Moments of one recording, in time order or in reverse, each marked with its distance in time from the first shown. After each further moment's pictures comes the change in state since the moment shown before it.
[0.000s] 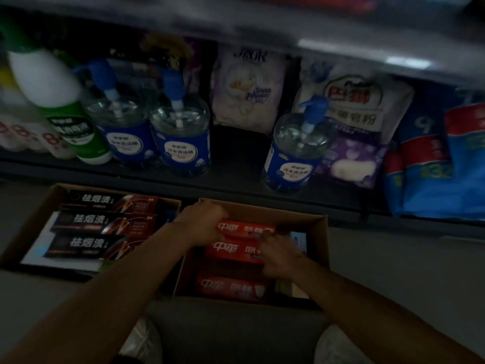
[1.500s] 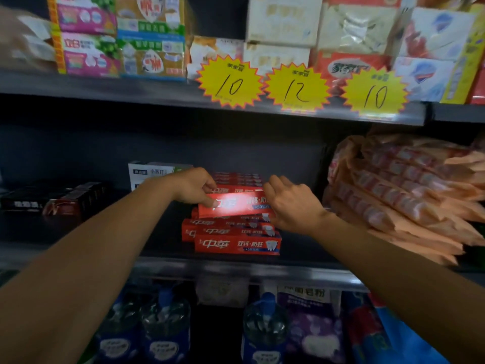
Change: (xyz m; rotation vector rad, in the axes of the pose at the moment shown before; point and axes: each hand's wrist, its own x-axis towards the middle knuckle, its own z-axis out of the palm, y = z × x) left_hand -0.087 0.098 -0.432 -0.055 0.501 0.036; right_hand -0.140 0.072 -0.460 -0.618 1.047 0.105
